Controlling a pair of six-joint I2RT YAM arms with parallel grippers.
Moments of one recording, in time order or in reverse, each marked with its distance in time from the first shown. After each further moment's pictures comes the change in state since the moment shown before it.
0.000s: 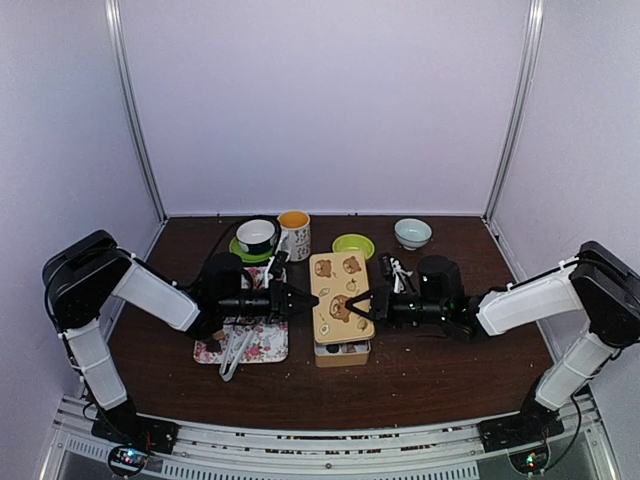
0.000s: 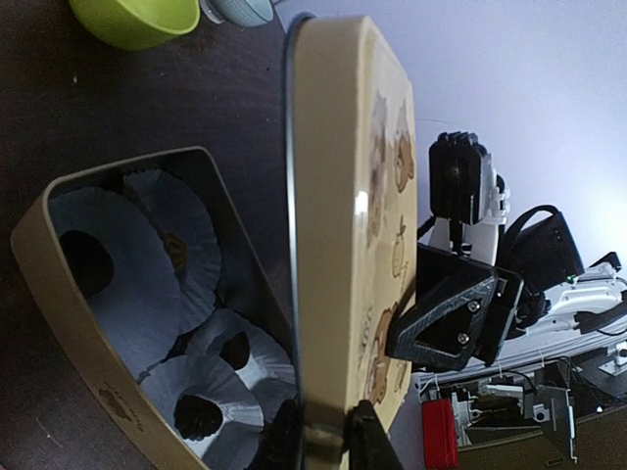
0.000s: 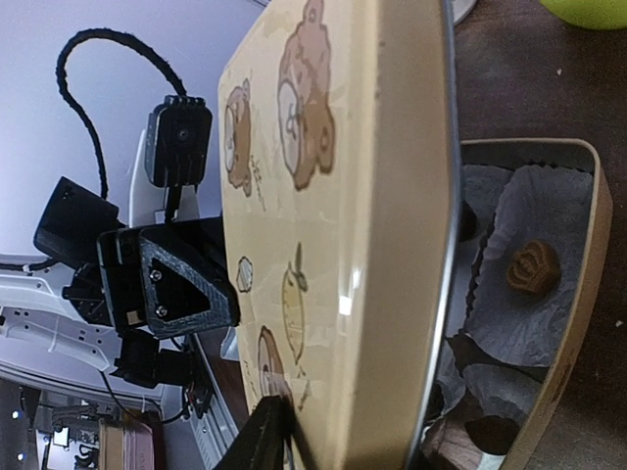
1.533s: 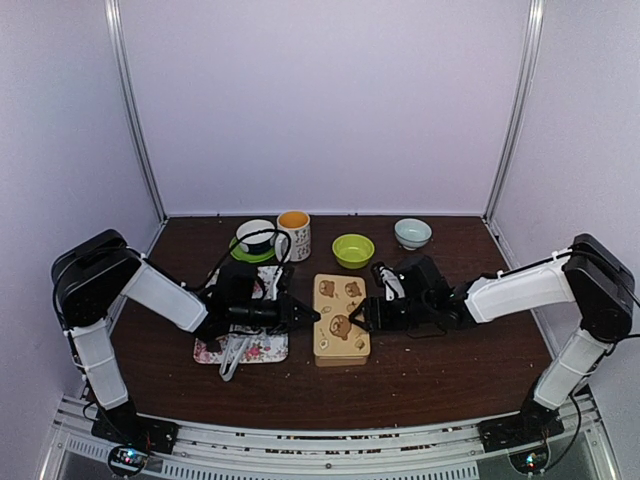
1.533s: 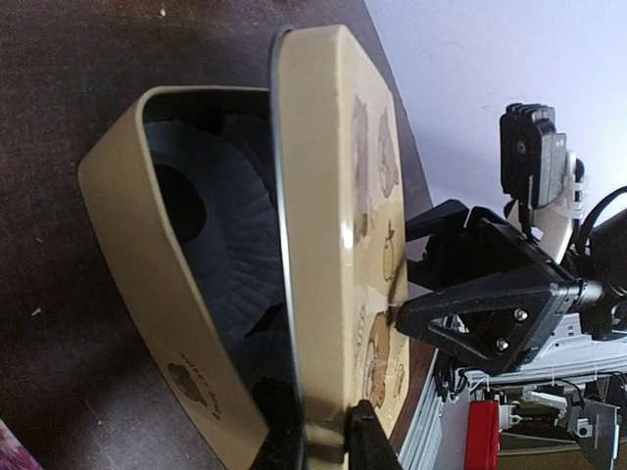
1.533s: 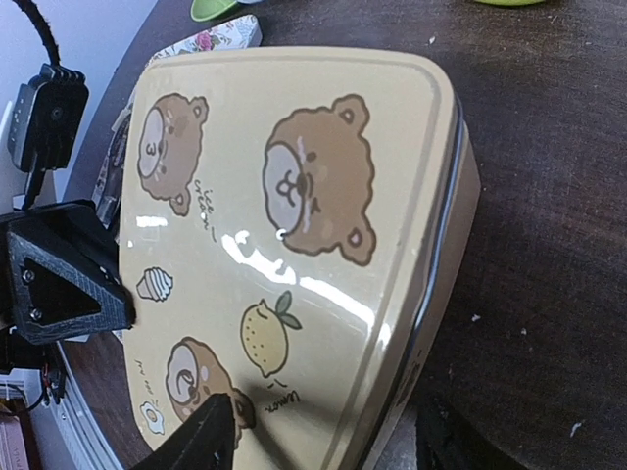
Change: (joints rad) left arm -0.029 0.050 0.038 -0.196 -0.106 0.094; right arm 0.003 0.055 0.145 -0.440 0.188 -0.278
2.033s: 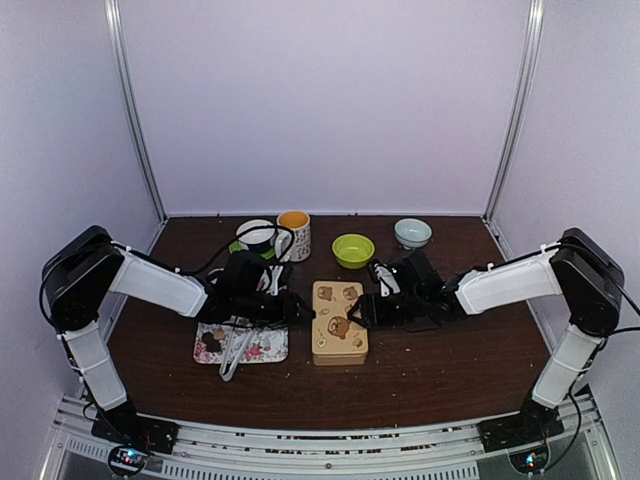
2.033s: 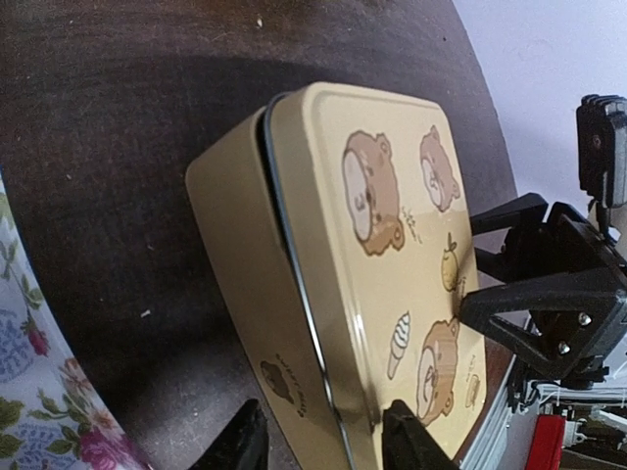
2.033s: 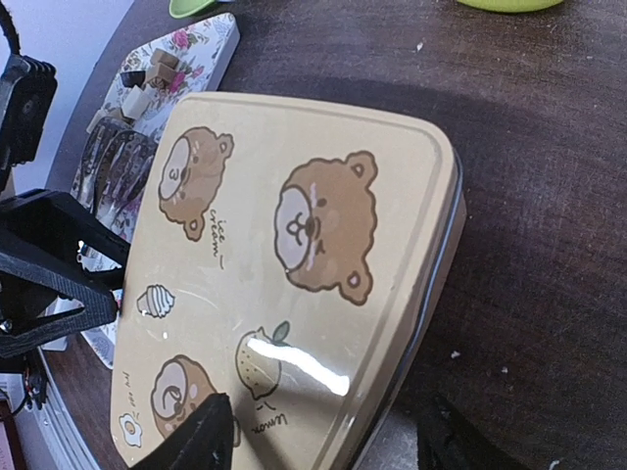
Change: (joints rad) left arm -0.001 -0.059 0.118 -0.404 -0.141 0.153; right arm -0.025 0.074 0.086 -0.063 0.000 -0.052
